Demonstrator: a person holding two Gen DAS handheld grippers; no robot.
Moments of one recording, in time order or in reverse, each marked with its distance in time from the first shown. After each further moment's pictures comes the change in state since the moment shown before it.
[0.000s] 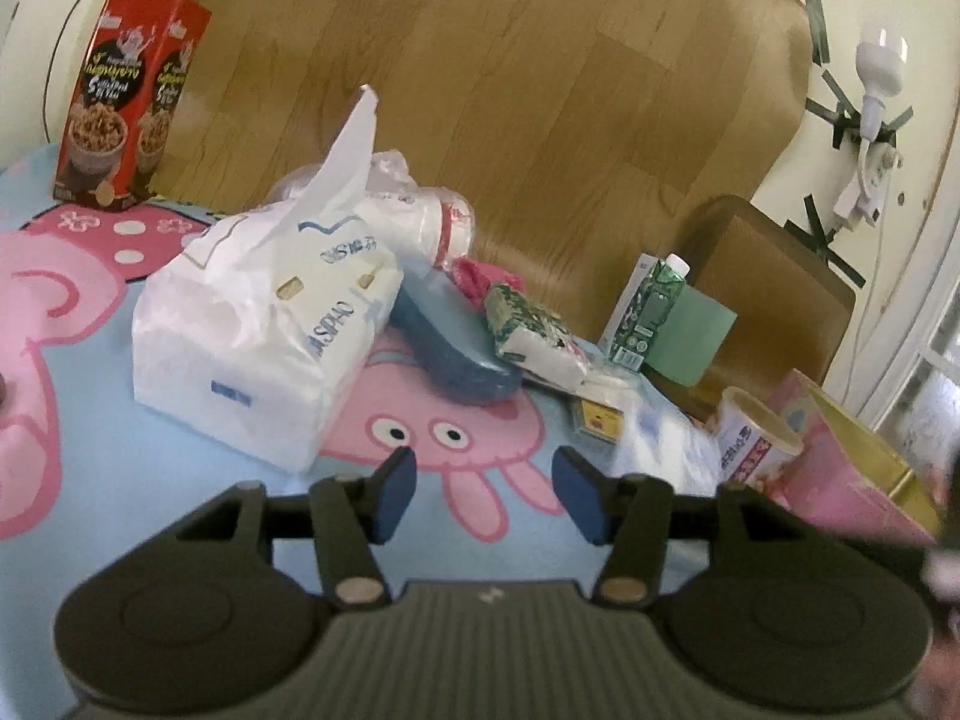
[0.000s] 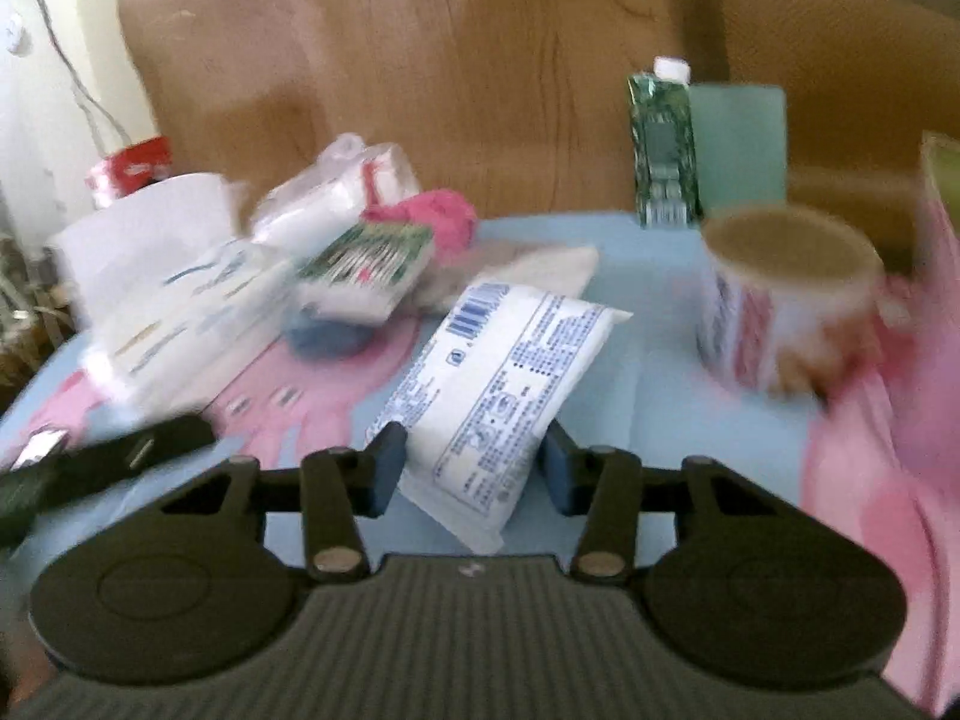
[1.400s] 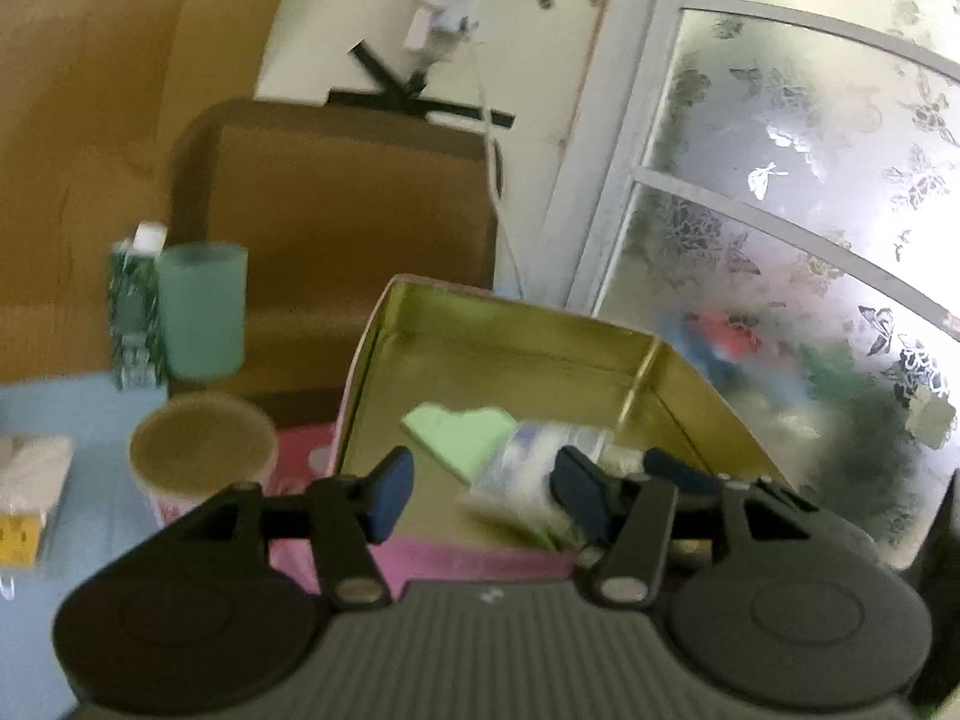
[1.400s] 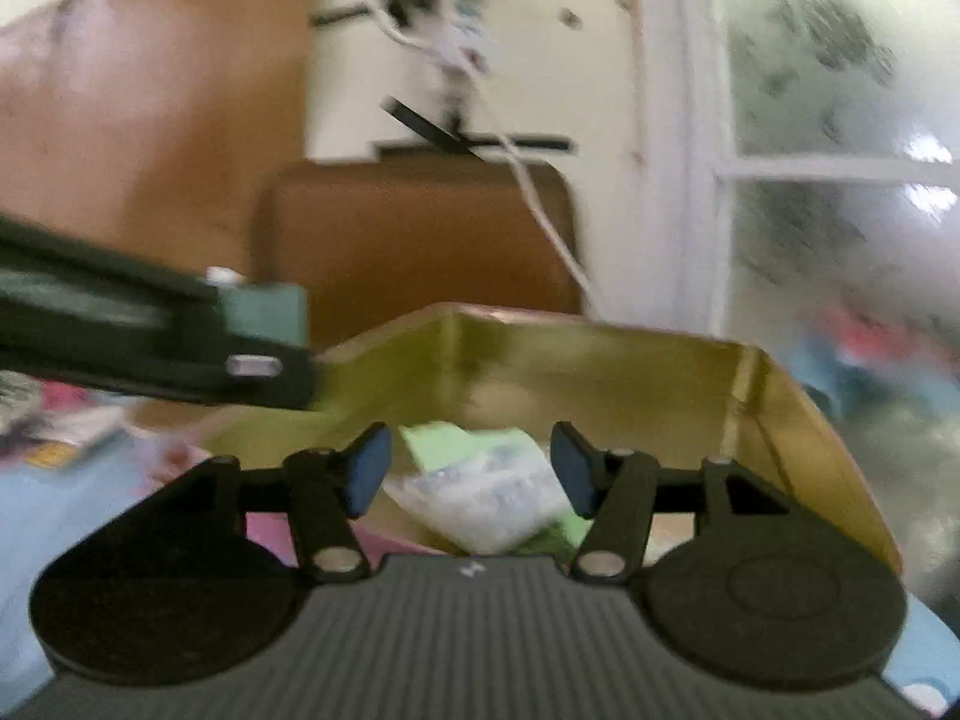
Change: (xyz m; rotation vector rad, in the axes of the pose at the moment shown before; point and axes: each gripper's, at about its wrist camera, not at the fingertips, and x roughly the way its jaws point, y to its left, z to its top) left arm 0.077 -0.296 -0.013 0.398 0.178 -0.412; right arm -0.131 -0.152 -0.015 0.002 -0.411 -0.599
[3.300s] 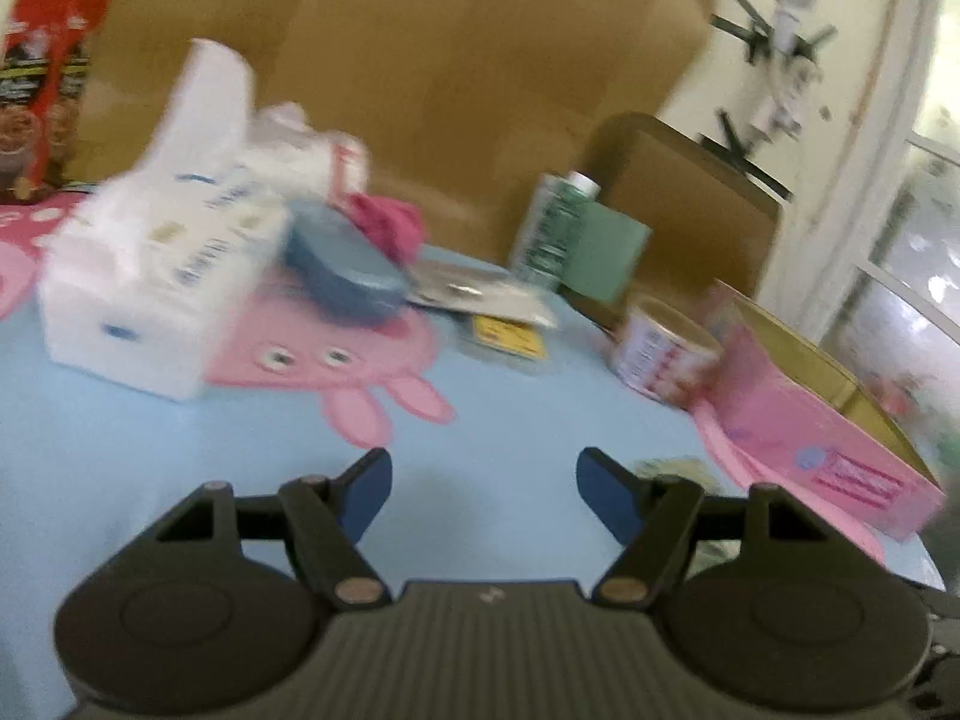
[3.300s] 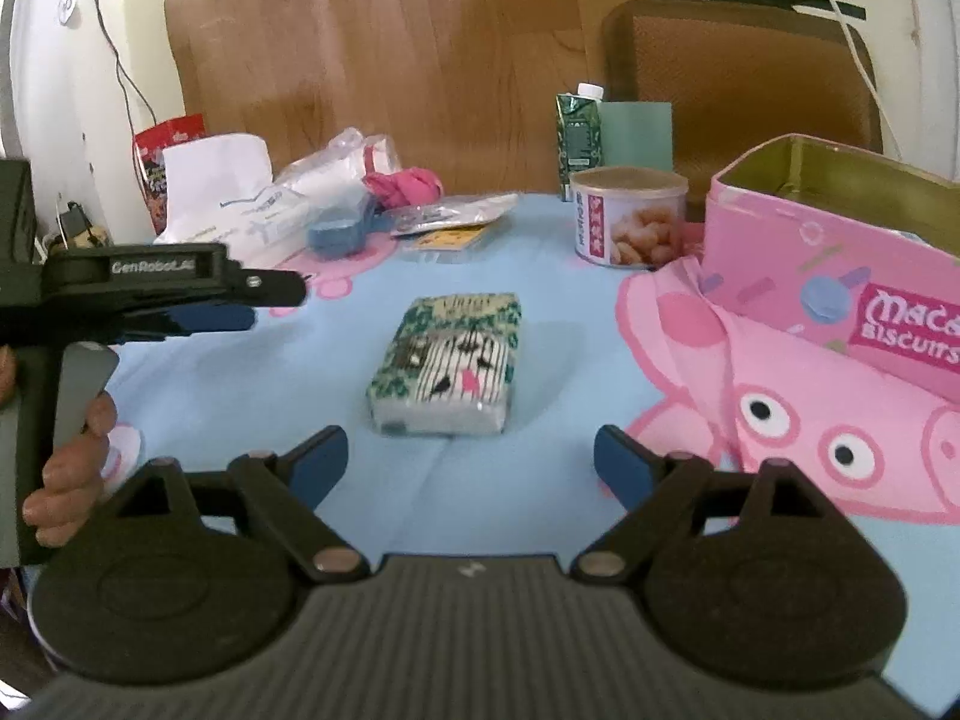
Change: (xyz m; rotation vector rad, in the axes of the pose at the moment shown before) left arm -0.169 0.174 -0.117 -0.293 -0.061 0.284; right arm -0.078 0.142 -0.058 -0.077 0.306 0.500
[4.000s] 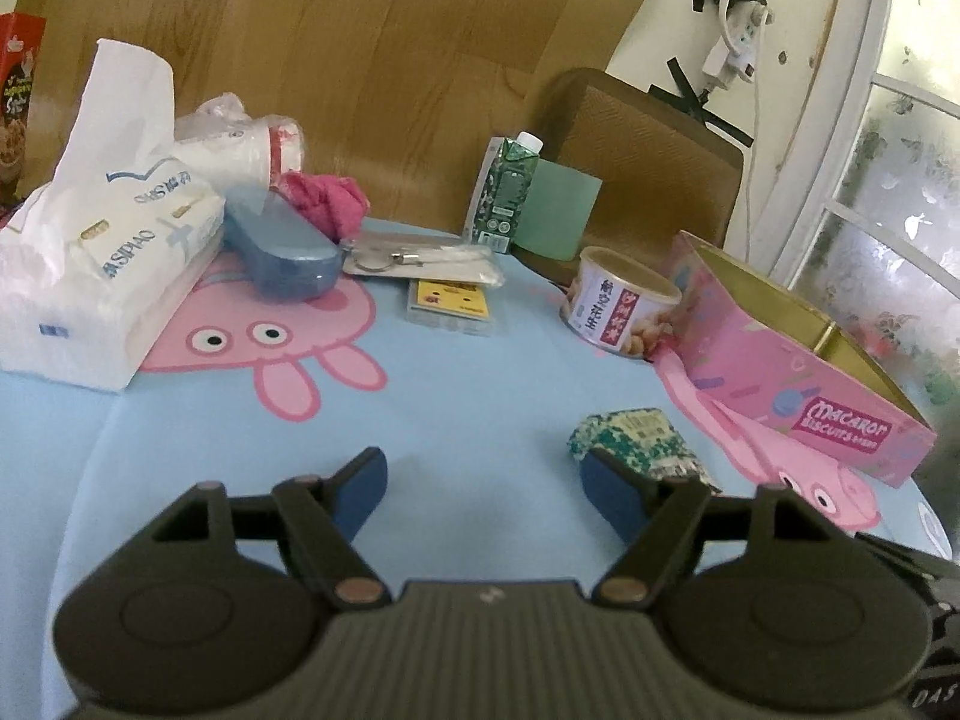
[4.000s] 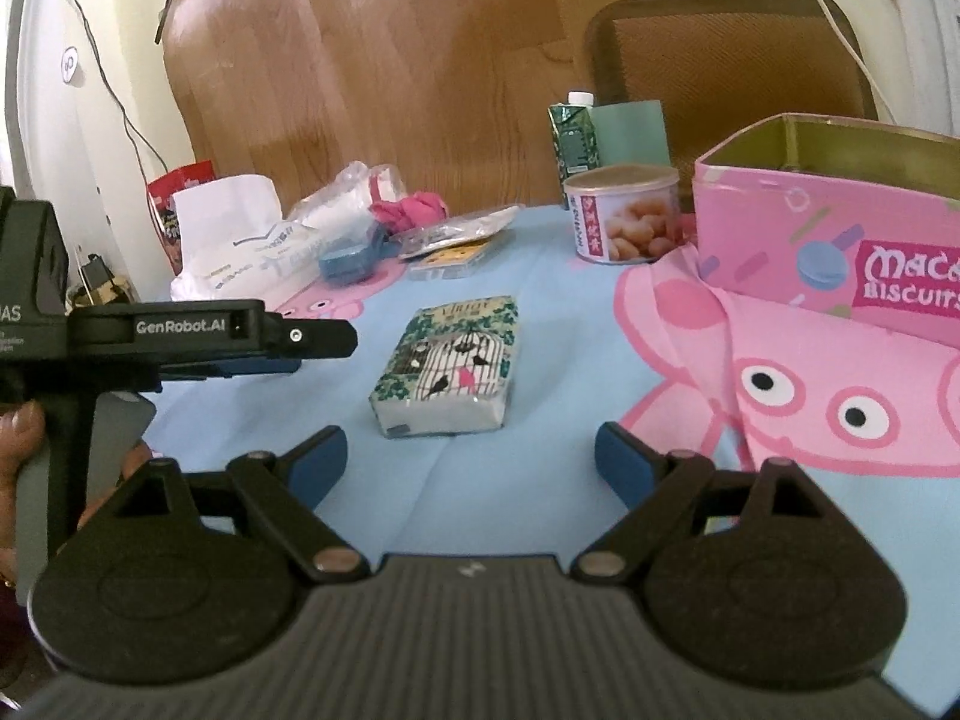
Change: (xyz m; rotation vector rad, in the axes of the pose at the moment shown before) left arm 0.008 -0.017 -0.008 0.084 0.049 -0.029; right arm -0.007 -0.015 -0.012 0.105 -0.068 0.067
